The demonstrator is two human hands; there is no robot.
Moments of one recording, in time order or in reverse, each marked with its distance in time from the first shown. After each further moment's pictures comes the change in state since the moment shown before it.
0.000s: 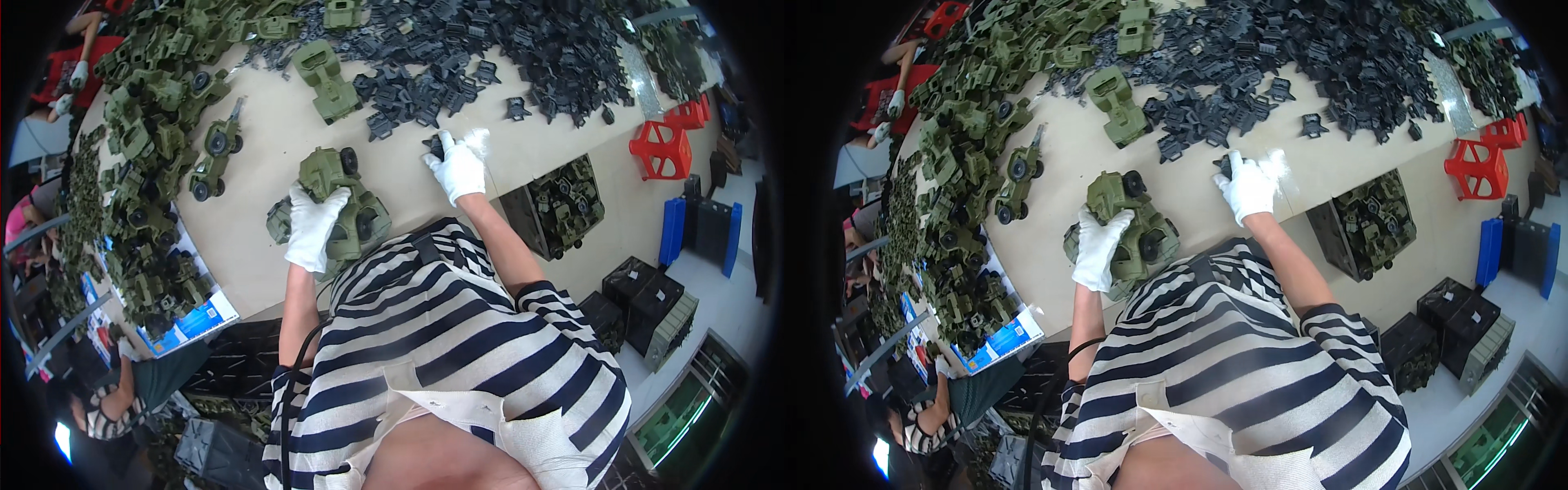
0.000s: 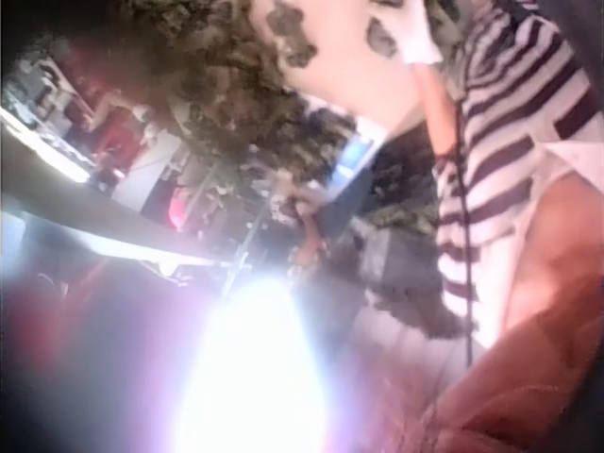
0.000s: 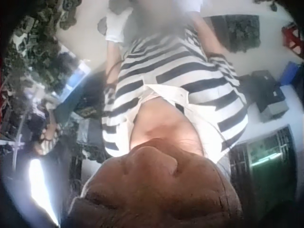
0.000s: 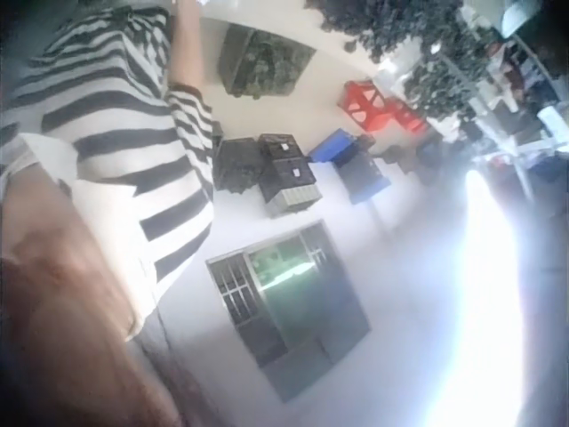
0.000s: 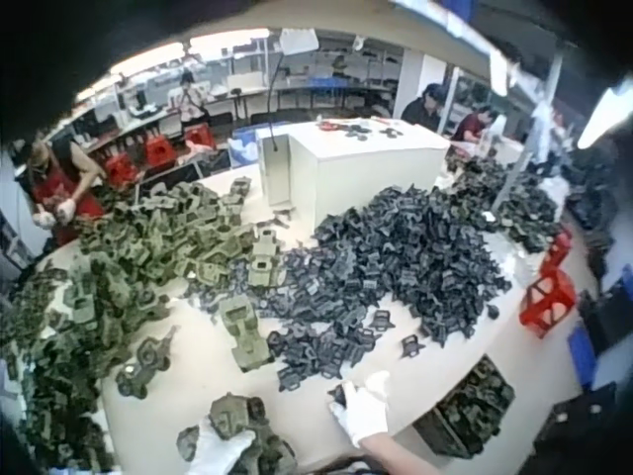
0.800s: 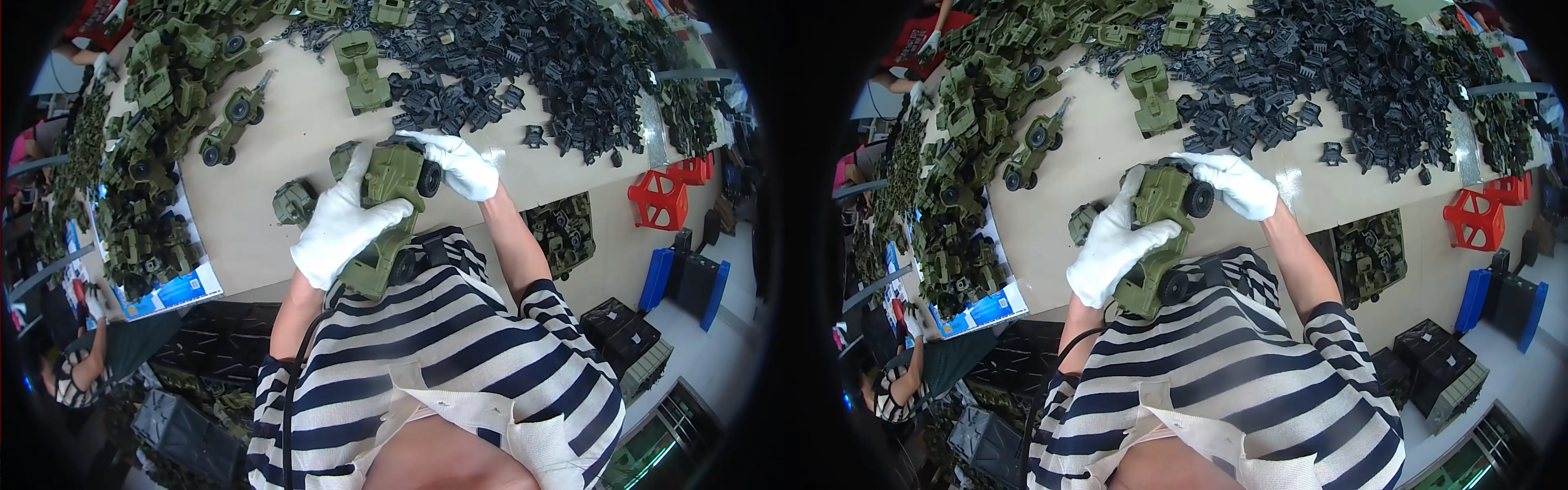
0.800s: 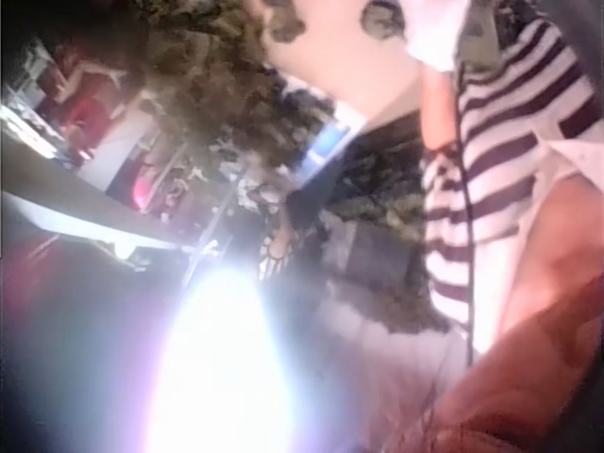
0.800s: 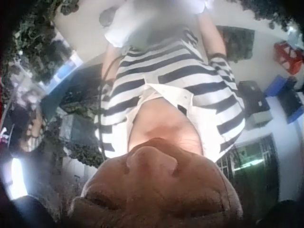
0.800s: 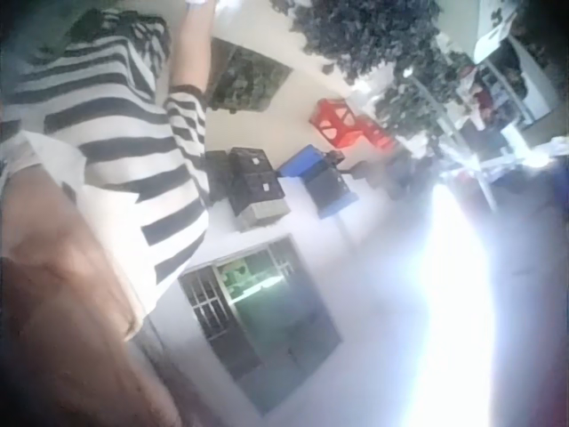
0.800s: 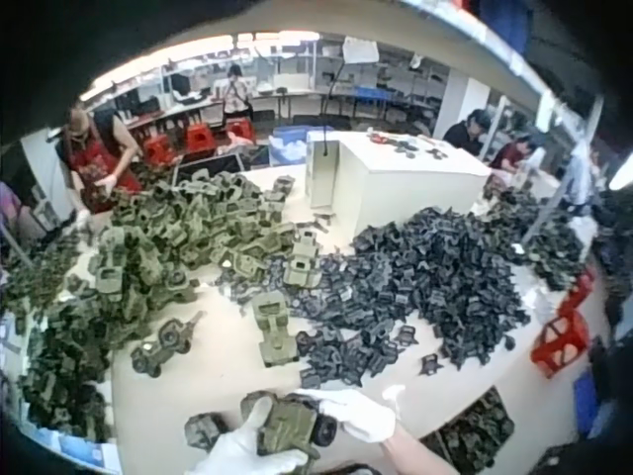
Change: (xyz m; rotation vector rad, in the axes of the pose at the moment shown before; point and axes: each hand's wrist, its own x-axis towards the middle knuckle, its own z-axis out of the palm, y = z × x) left_hand -0.058 0.091 -0.013 0.054 -0.367 0.129; right_hand 0.021 -0.056 -0.072 1.682 -0.955 -0.388
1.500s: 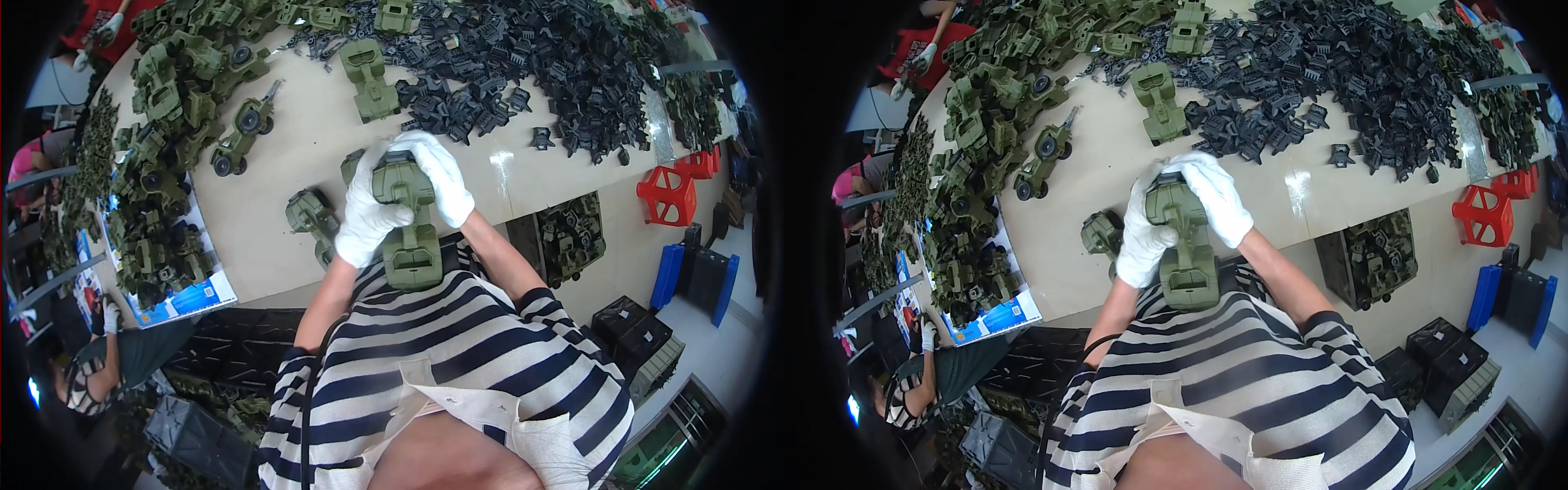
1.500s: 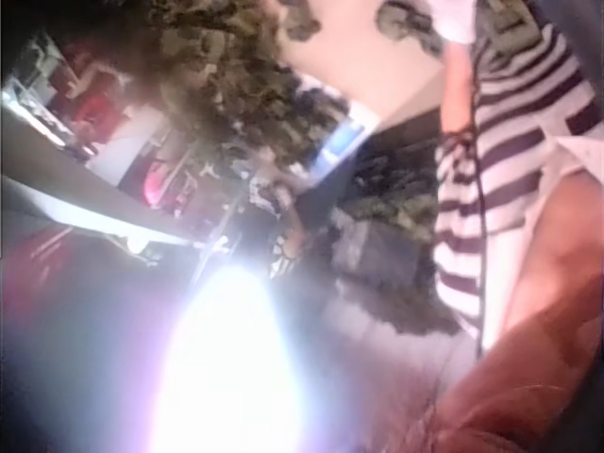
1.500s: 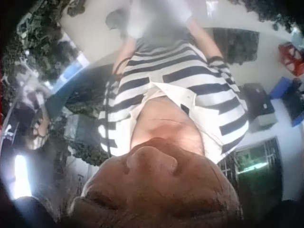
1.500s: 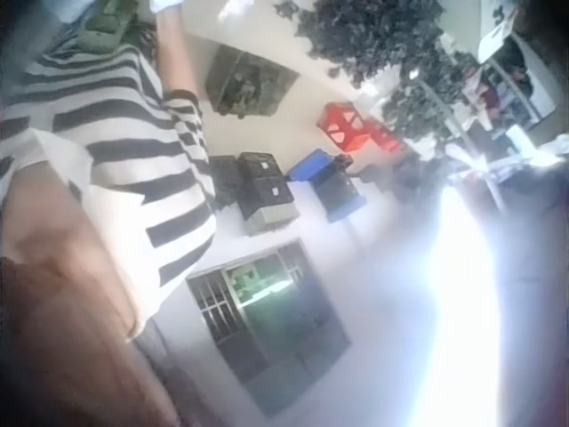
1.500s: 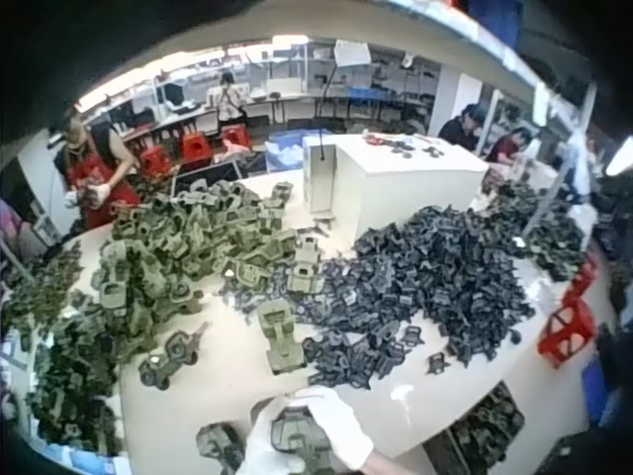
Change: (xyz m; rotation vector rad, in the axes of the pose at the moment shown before) left_hand 0.046 -0.064 0.028 -0.358 0.174 0.485; right_hand 0.018 0.024 0.040 -0.812 0.301 -0.492
